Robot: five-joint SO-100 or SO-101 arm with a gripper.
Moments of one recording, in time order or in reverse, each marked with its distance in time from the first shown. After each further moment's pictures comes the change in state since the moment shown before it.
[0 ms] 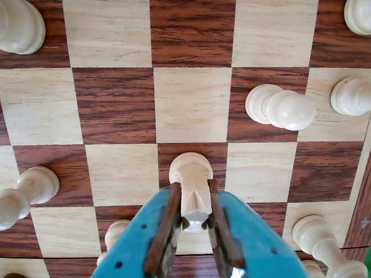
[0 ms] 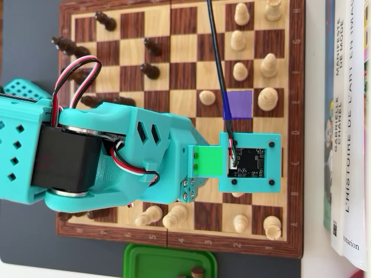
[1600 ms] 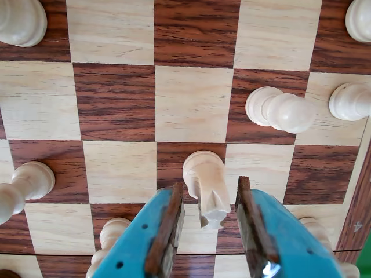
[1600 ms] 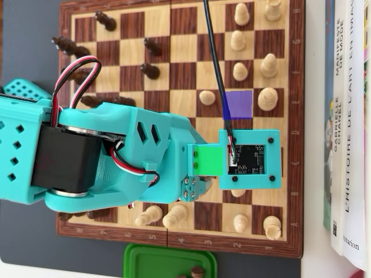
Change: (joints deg) arm 0.2 0.3 0.0 0.0 -2.4
